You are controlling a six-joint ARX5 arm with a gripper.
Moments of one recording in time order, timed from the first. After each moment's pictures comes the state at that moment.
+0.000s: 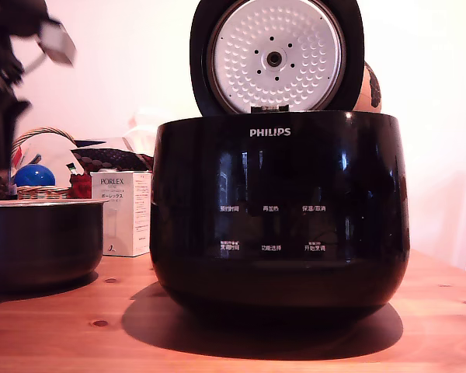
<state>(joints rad) -0.17 1.69 1.50 -1.22 0.11 1.09</state>
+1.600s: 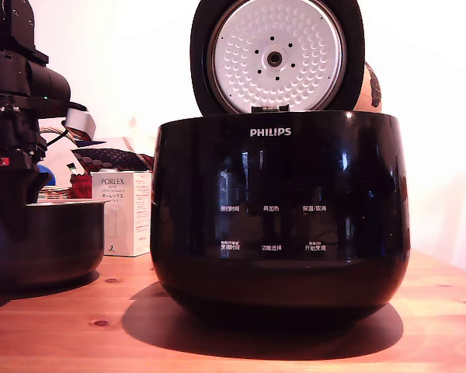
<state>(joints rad) -0.16 1.91 1.50 -1.13 0.13 1.08</state>
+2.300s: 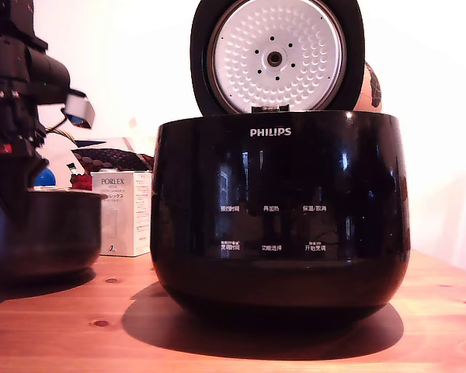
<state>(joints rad) -0.16 1.87 1.53 -1.19 0.12 1.07</state>
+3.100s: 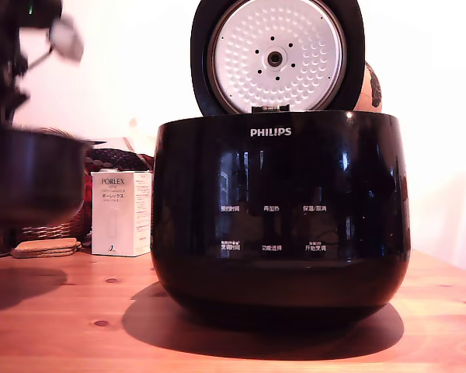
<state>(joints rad) -0.26 1.63 1.50 -1.31 -0.01 0.98</state>
